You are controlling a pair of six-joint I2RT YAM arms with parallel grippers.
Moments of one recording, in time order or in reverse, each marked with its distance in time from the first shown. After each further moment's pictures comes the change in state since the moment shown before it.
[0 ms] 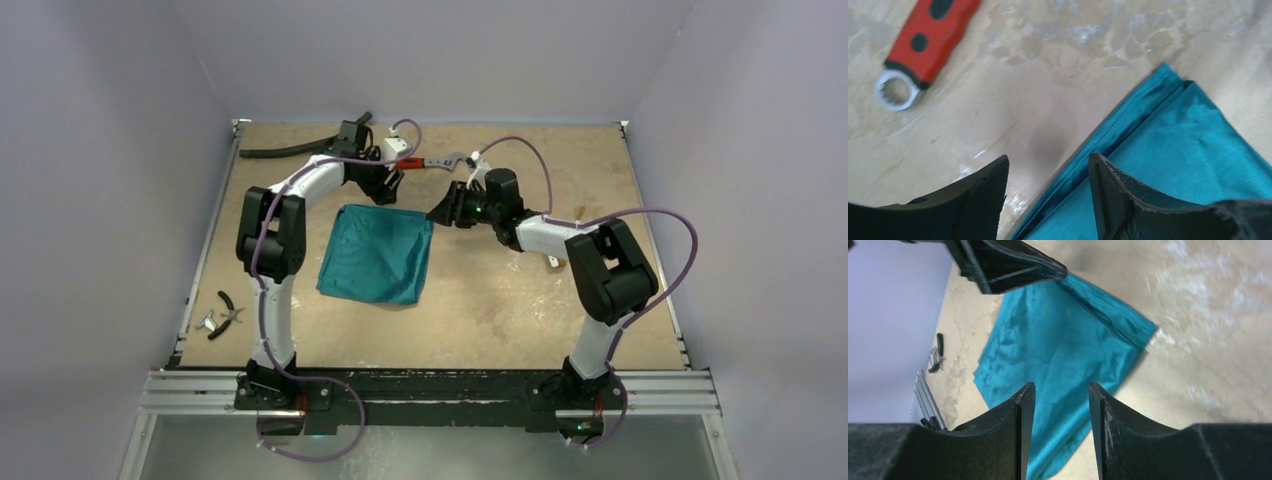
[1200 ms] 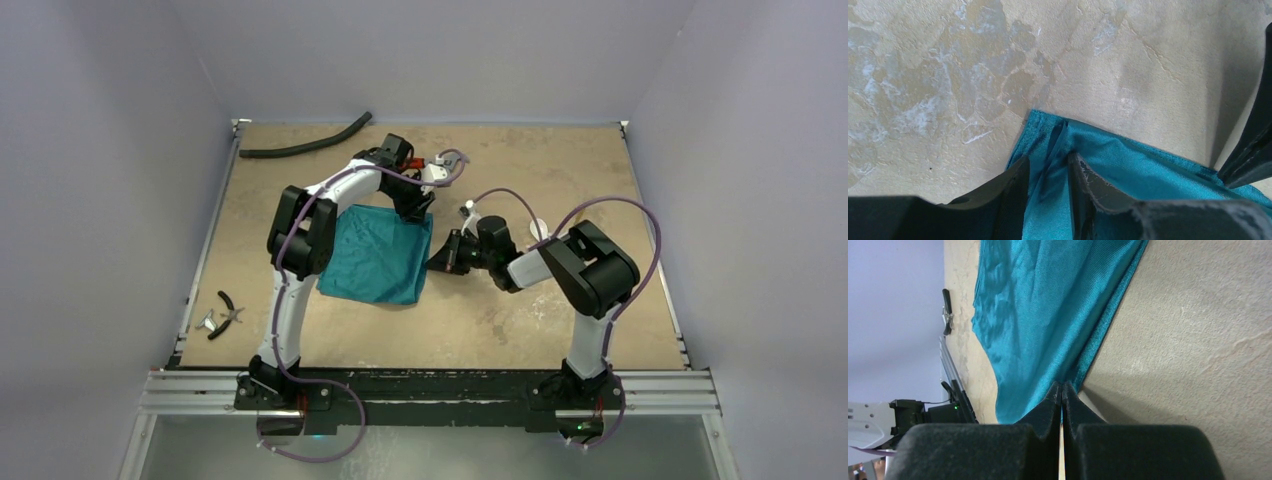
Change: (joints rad) left arm -0.170 0.158 0.162 -0.210 0.148 0.205; right arm 0.100 0.080 -0.330 0.336 -0.028 0.233
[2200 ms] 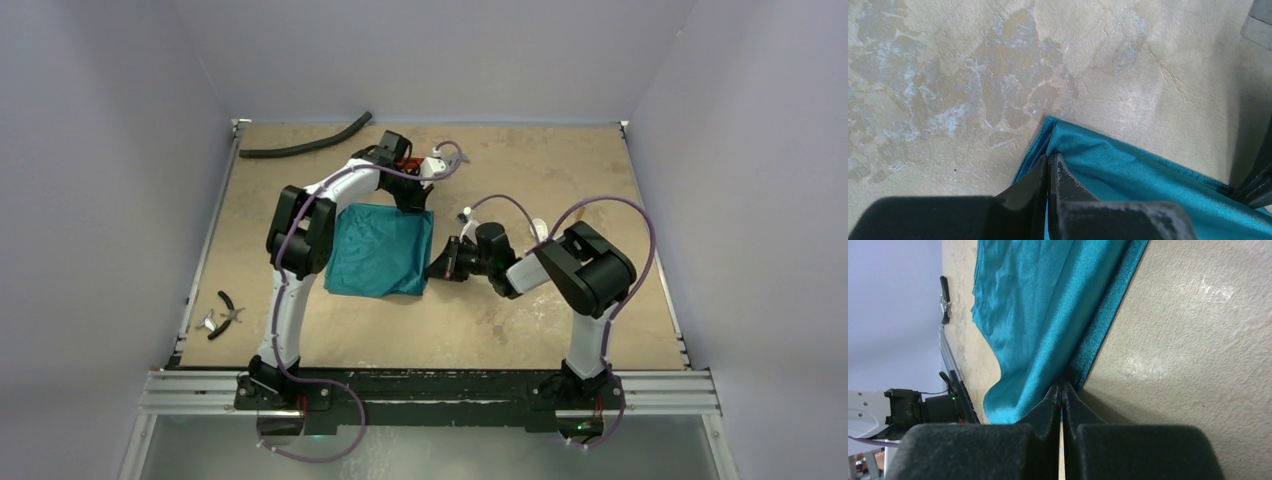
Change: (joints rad) left arm 0.010 0.002 0.000 0.074 0.000 -0.079; right arm 0.025 0.028 -0.039 0.063 -0.008 0.013
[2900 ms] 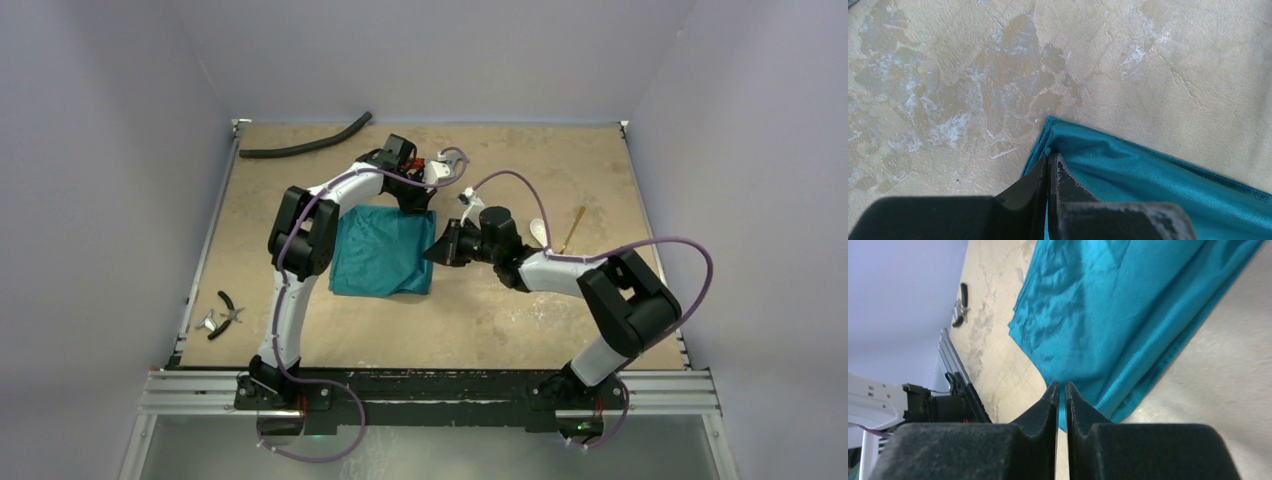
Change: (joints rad) left arm -0.022 -0.003 -0.034 0.064 -0.051 0.023; right arm 0.019 -0.325 0.052 -0.293 0.089 -0.132
